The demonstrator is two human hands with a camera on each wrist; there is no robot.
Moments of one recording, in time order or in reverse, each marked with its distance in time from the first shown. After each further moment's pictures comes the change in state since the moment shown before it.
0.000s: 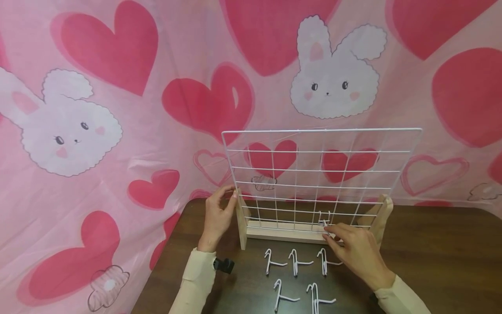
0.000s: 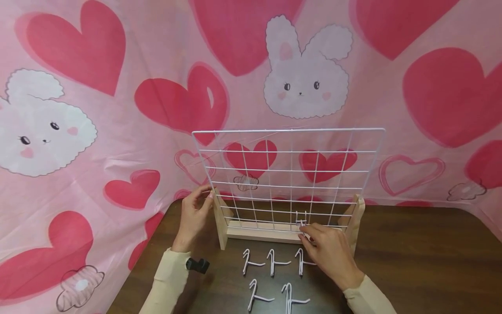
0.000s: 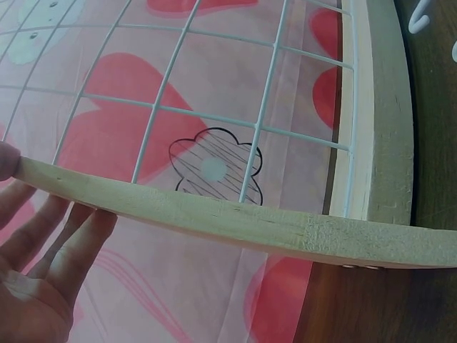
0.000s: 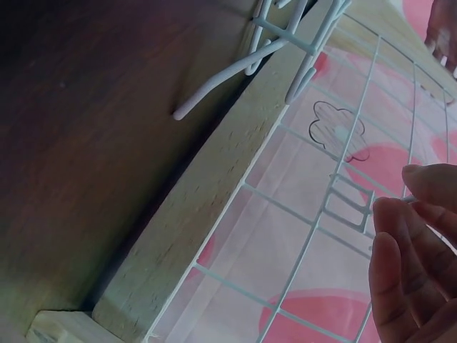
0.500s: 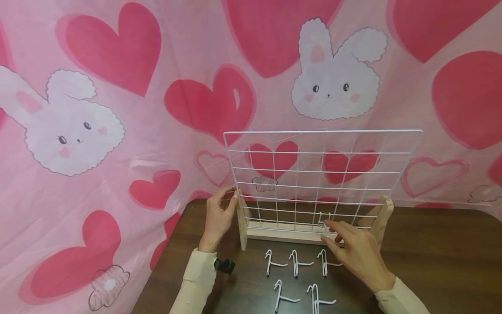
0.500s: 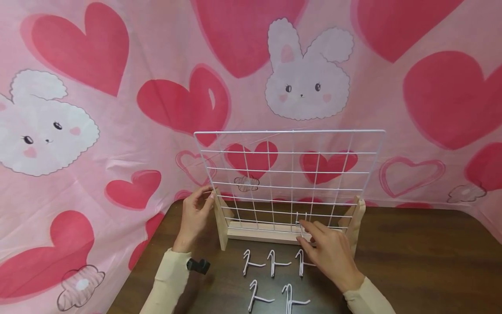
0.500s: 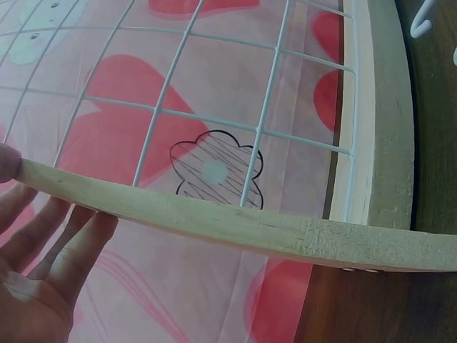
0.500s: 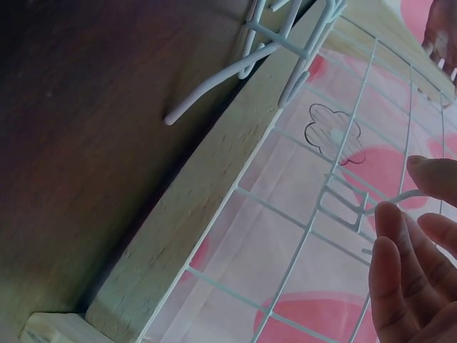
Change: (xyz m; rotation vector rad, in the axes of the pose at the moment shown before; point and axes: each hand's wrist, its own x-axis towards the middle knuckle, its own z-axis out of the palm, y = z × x) left_hand -0.001 0.001 0.001 0.008 0.015 -0.020; right_hand -0.002 -0.002 -0.001 0.053 0.010 0.047
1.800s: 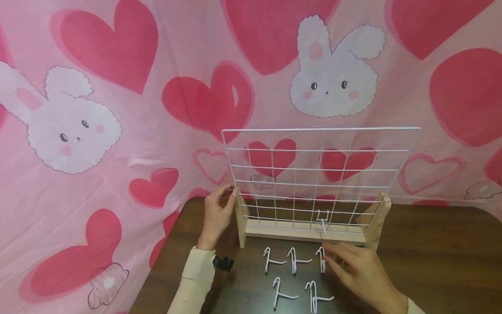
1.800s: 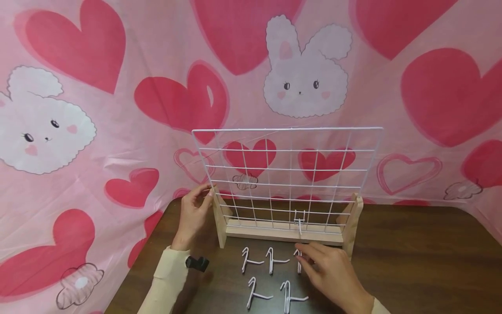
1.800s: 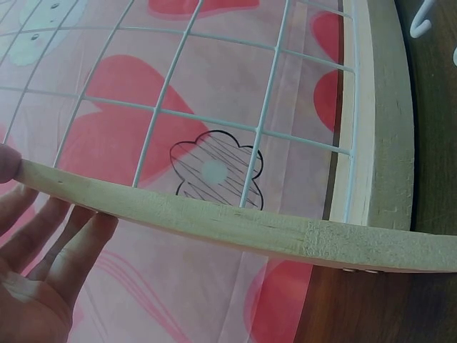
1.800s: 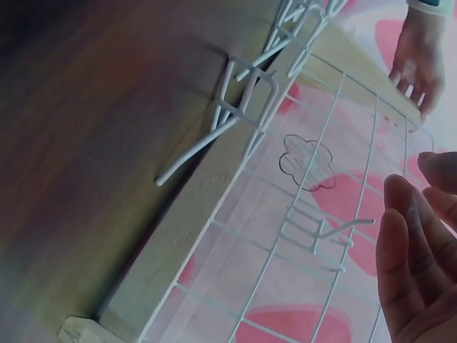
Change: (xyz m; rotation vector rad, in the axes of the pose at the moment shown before) left_hand 0.001 -0.001 0.001 0.007 0.008 0.015; right_hand -0.025 -0.027 -0.016 0.210 0.003 -0.089
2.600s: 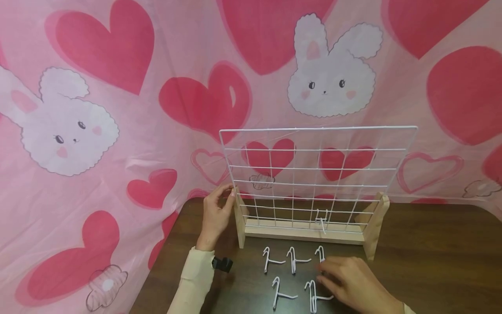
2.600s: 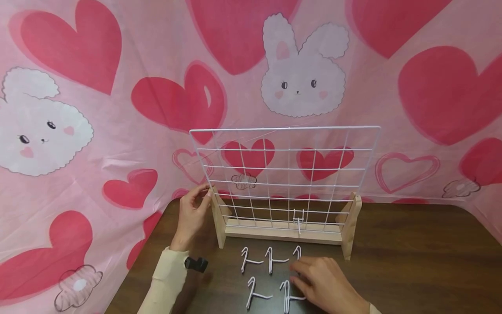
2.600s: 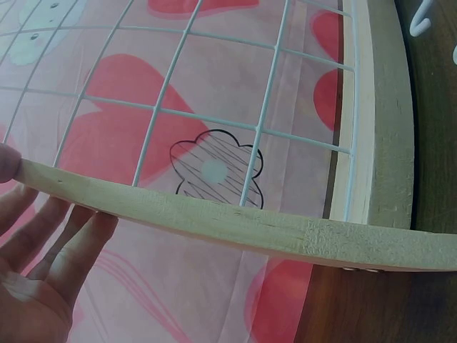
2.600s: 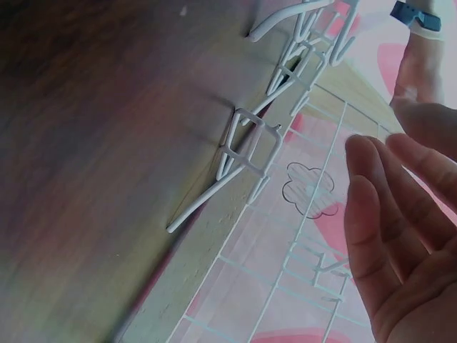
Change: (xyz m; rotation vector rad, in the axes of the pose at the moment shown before) left_hand -0.001 -0.001 -0.001 0.008 0.002 0.013; right_hand -0.014 -0.007 0.006 -0.074 -0.260 -0.068
